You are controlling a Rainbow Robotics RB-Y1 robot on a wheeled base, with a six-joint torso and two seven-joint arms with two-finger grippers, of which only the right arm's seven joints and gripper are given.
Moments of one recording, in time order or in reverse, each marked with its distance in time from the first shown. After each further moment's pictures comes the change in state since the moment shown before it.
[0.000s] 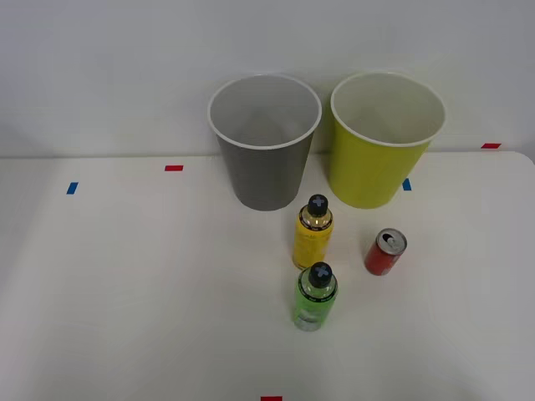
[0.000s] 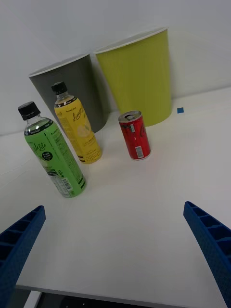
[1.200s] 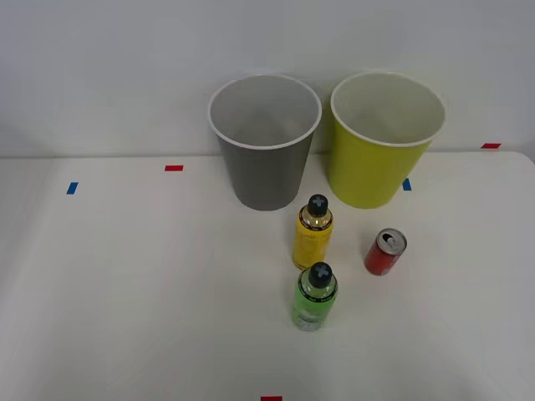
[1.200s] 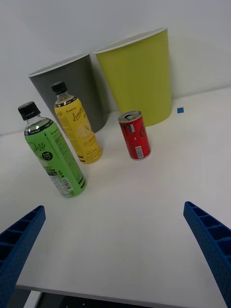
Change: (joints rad) arm 0.000 0.000 0.000 0.000 0.000 0.000 0.000
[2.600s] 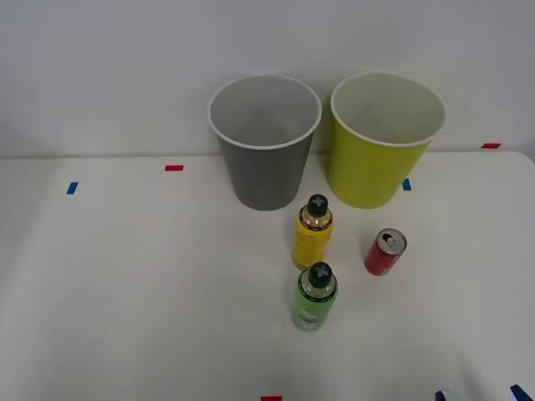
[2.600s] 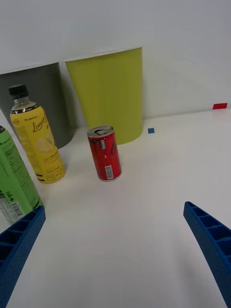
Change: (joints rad) arm -0.181 0.001 0.194 0.034 -0.277 0.234 0.434
